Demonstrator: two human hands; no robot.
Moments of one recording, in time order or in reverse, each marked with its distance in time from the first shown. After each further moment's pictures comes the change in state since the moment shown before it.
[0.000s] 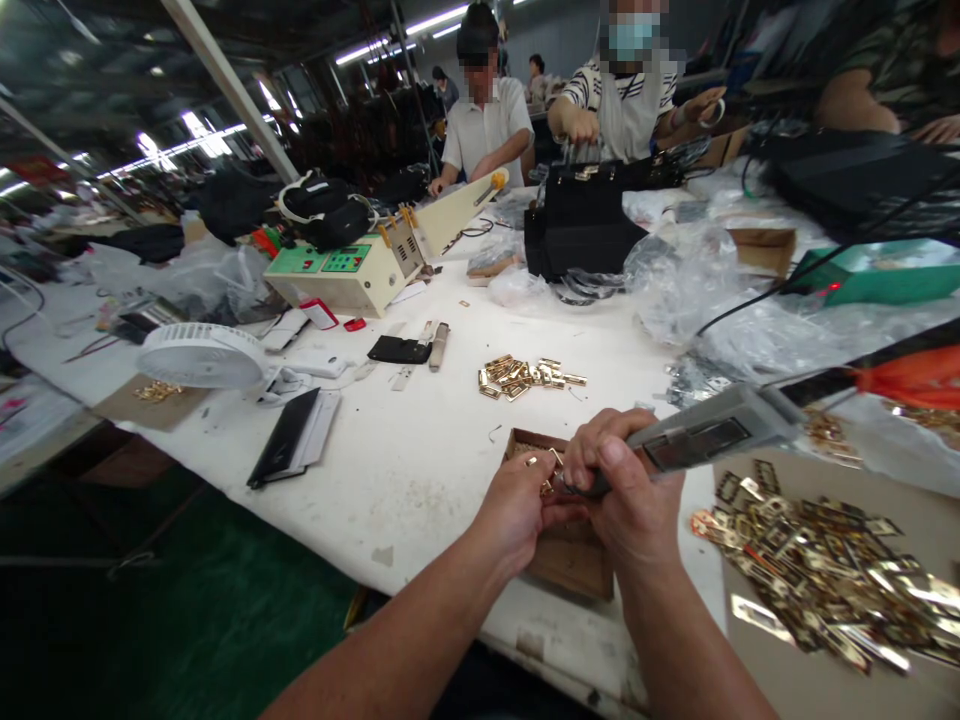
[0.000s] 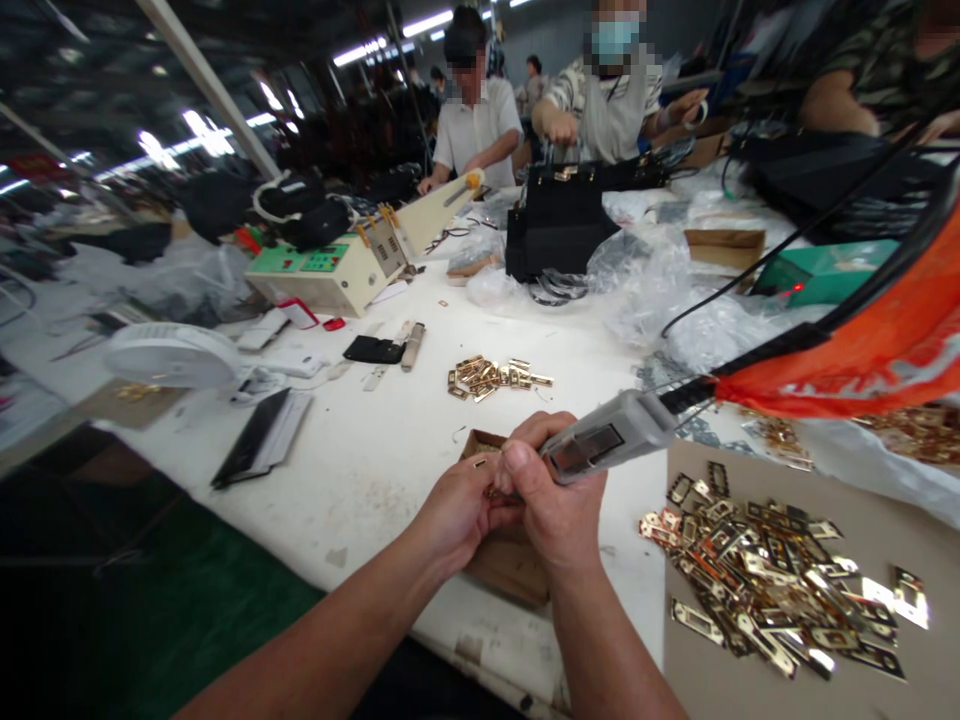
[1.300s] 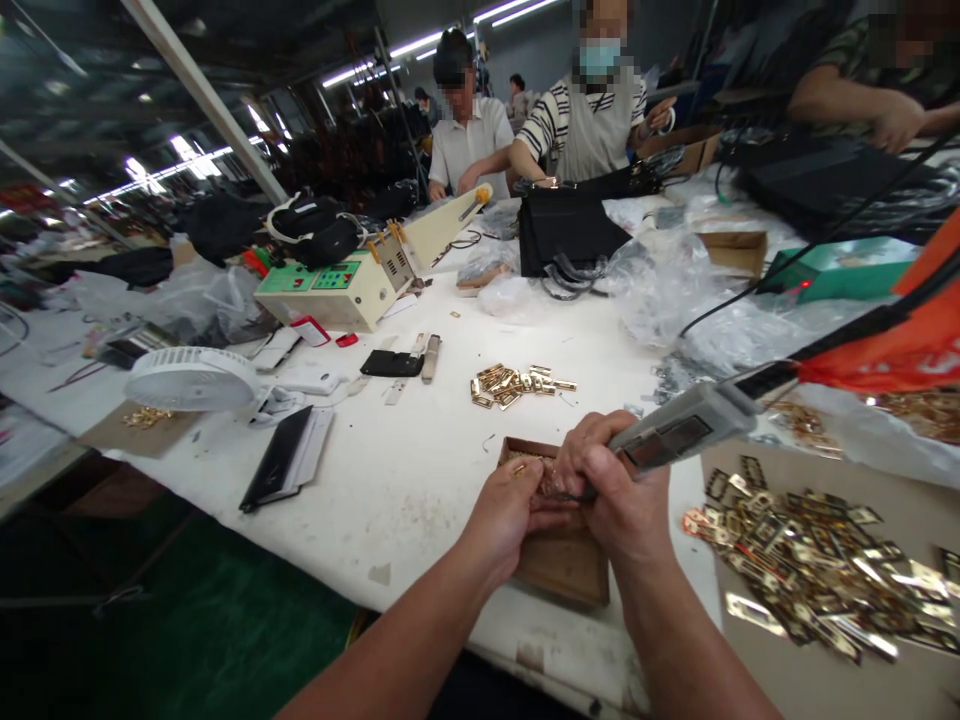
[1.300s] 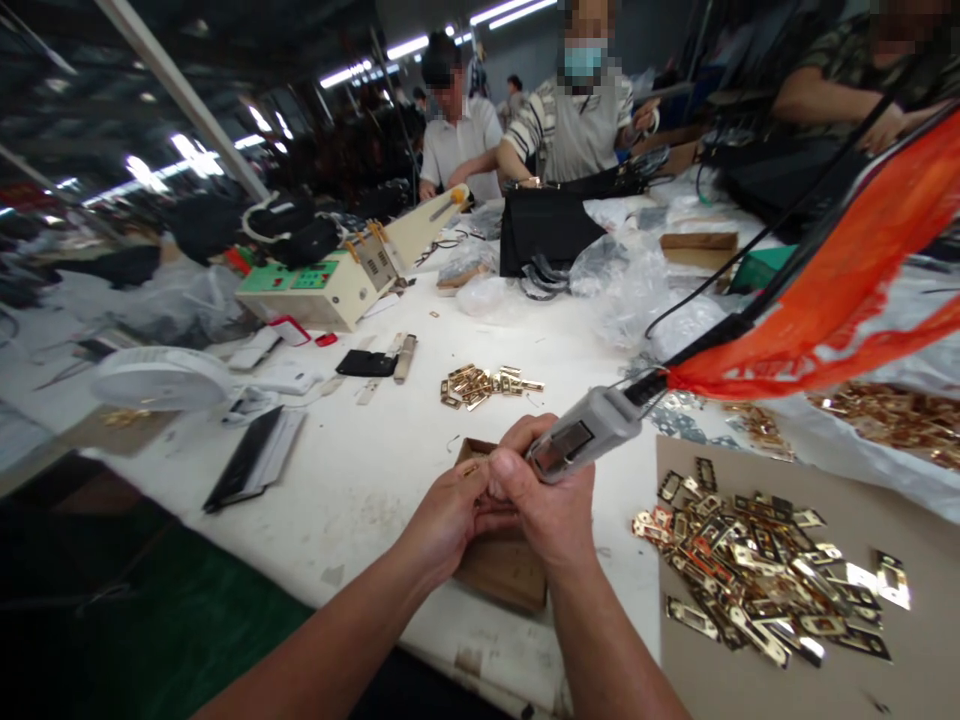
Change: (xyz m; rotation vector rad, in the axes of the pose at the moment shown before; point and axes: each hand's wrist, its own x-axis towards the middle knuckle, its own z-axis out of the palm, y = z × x) left_hand 0.004 -0.001 -0.013 0.135 -0.013 0.031; right_hand 0.002 -0.001 -0.008 0.030 -0.012 0.036
